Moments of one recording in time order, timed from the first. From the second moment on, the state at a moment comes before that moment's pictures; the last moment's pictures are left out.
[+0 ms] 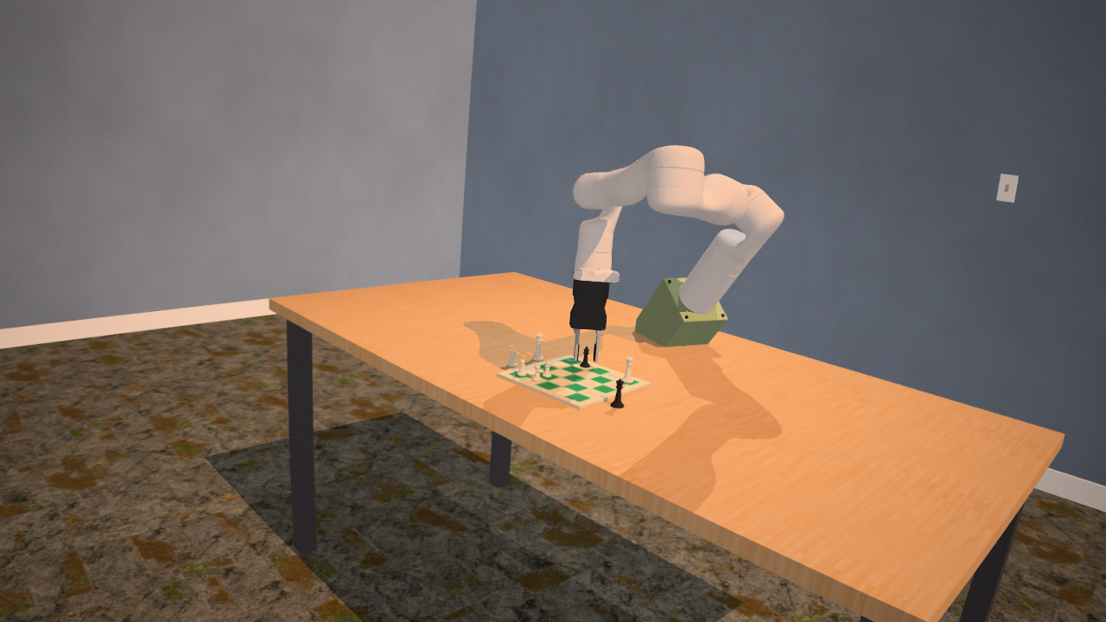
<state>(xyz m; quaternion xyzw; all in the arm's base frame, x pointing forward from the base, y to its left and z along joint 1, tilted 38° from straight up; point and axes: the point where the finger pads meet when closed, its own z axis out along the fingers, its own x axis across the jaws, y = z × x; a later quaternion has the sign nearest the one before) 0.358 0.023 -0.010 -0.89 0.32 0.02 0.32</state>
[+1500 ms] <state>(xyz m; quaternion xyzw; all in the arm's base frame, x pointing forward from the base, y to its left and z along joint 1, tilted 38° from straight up) 0.343 -0.030 0.061 -0.89 0.32 0.02 0.32</state>
